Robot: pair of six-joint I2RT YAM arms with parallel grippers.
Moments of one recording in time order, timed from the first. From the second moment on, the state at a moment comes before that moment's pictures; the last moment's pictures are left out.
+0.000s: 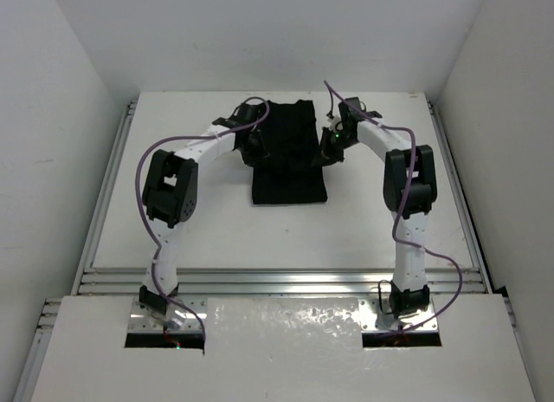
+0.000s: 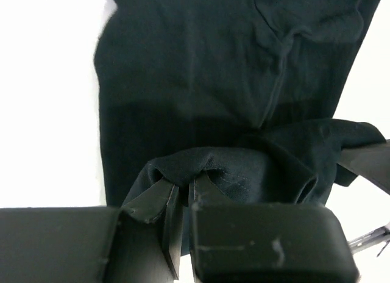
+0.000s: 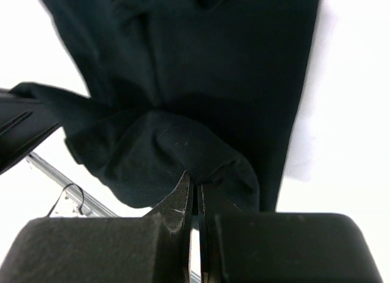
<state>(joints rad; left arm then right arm) -0.36 2.18 1.76 -0.65 0.17 -0.67 0.19 2.24 1.76 -0.70 -0.53 0.39</state>
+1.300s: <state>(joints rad) -0.38 1.85 1.39 -0.26 0.22 -0.74 0.19 2.00 1.26 -0.10 -0.86 0.58</state>
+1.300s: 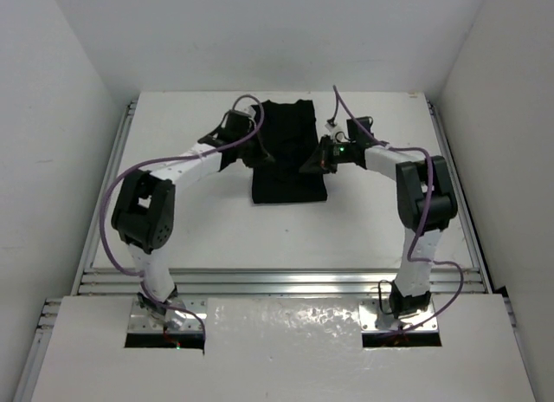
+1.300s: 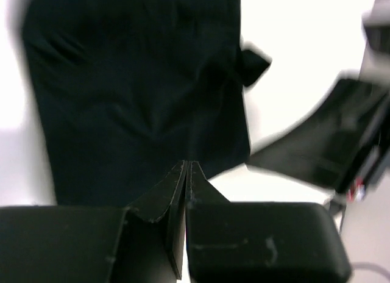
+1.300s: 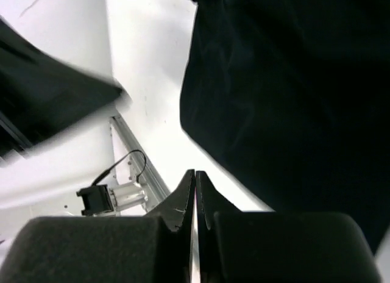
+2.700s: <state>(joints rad) -0.32 2.52 2.05 -0.31 0.45 -0.67 0.08 2.06 1.44 0.29 -1.05 0.69</state>
